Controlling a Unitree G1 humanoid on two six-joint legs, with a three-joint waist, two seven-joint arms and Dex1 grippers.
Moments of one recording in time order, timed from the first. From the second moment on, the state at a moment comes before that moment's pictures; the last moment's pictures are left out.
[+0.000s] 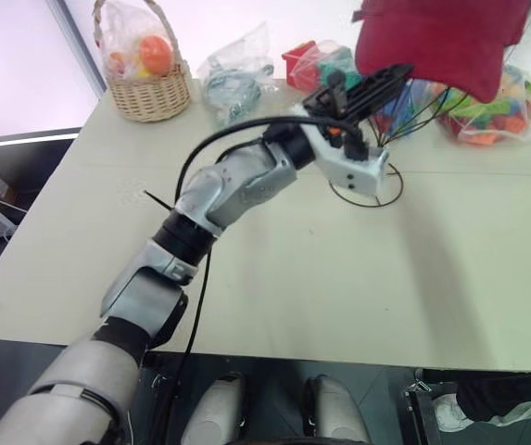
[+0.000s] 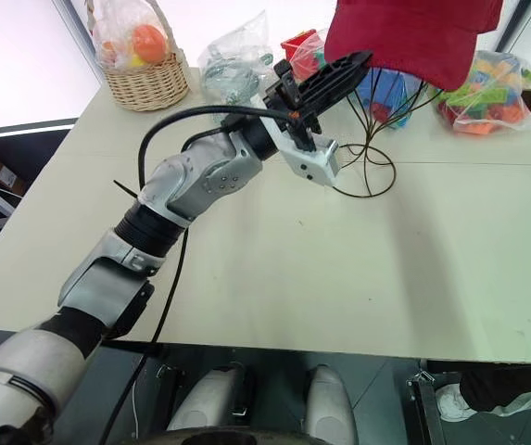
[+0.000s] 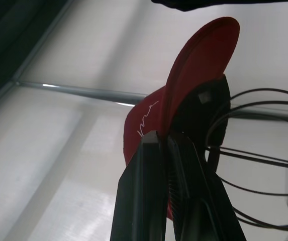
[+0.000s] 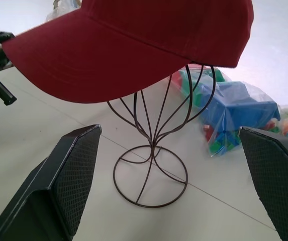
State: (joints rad) left arm -1.10 0.22 -0.42 0.34 0.84 -0.48 0.08; right arm -0.44 -1.26 -0.75 0.01 0.76 0.93 0.96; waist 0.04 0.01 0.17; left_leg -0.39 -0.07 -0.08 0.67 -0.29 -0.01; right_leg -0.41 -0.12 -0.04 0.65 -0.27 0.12
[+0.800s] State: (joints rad) left arm -0.95 0.11 -0.56 0.35 0.88 -0.35 0.00; right arm -0.39 -1.25 -0.78 0.00 0.77 0.97 0.94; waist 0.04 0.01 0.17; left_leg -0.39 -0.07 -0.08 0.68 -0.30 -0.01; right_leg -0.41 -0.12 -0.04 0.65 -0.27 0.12
